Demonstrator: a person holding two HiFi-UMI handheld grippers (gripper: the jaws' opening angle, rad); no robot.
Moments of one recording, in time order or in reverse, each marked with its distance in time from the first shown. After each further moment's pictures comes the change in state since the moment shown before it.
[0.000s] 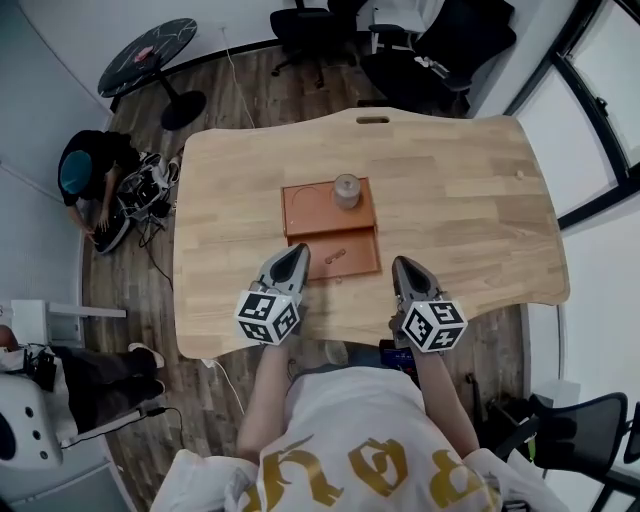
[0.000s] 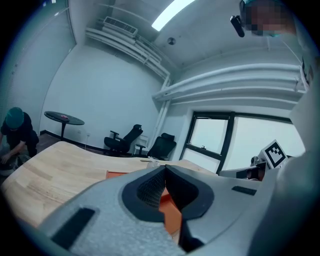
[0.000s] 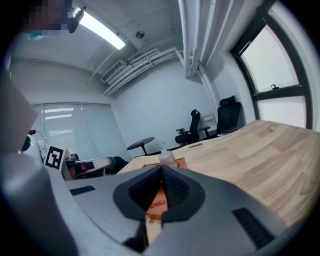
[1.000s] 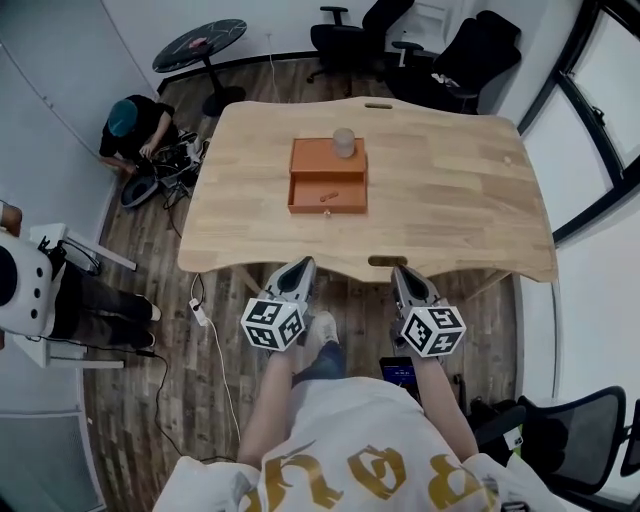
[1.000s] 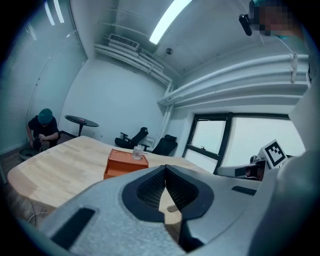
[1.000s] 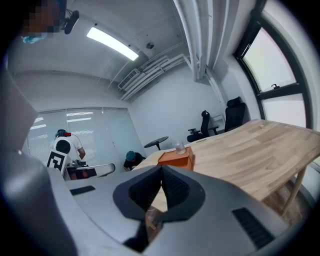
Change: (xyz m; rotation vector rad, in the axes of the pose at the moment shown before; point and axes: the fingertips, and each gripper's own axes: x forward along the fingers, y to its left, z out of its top) left arm -0.180 -0.202 -0.094 -0.034 -0.044 0.136; right arm -0.240 0.022 -0.073 -0.023 -0.009 0.165
